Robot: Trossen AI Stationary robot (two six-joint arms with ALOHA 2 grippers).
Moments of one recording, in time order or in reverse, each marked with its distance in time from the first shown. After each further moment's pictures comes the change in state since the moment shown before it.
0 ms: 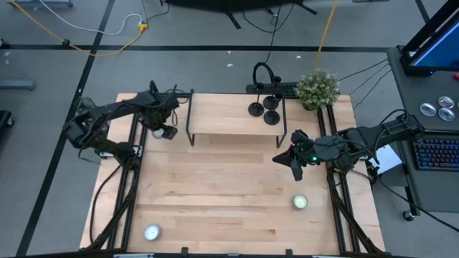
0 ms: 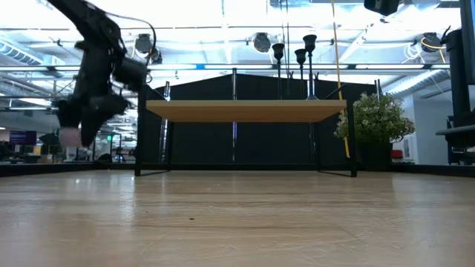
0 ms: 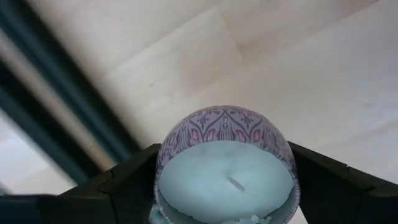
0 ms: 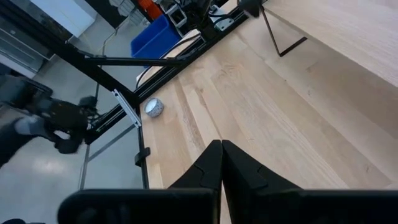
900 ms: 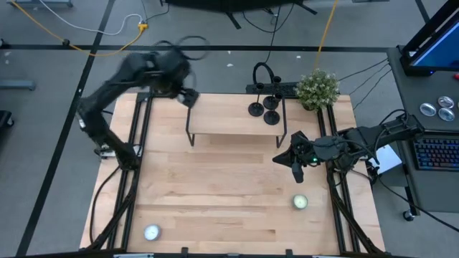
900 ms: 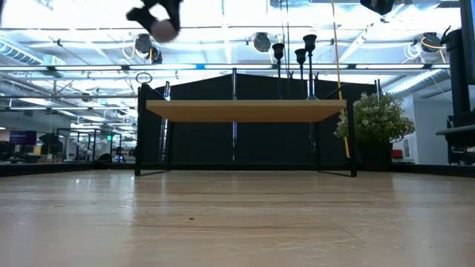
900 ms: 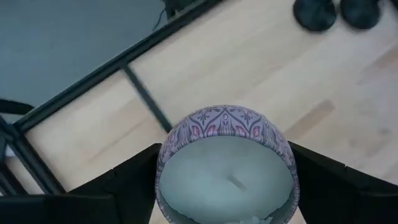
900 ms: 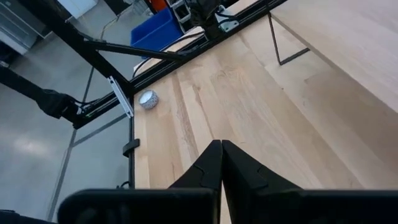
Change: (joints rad) left arm -0.296 0.254 1.201 -0.343 -0.031 -0.147; right arm 0.000 0.000 0.000 -0.002 -0.006 -0.125
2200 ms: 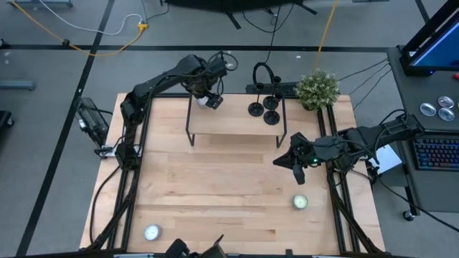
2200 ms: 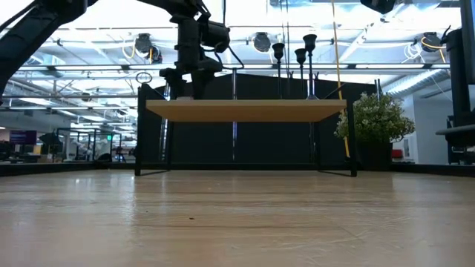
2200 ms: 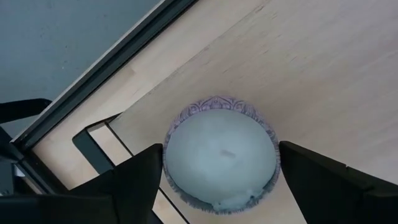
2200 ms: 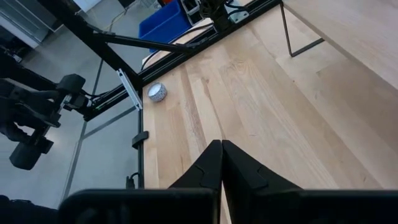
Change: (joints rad) left arm 0.096 0.415 0.027 0.025 -0.049 0.121; right arm 0.000 0.000 0.000 0.001 -0.050 0.007
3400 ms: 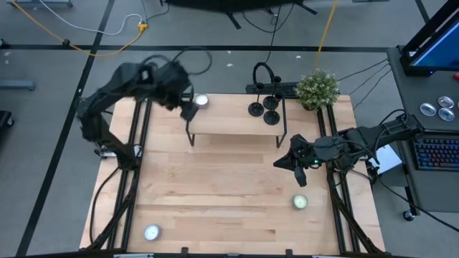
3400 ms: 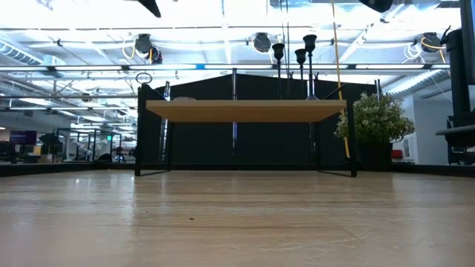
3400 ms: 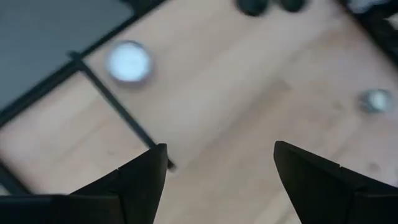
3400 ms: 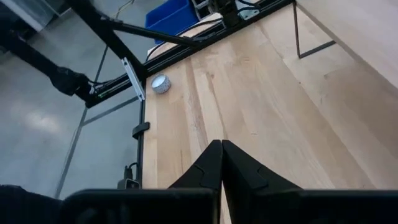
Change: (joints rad) left arm -0.303 -0.479 0.008 -0.055 0.036 -0.233; right arm 0.002 0.000 0.000 0.000 -0.031 -0.072
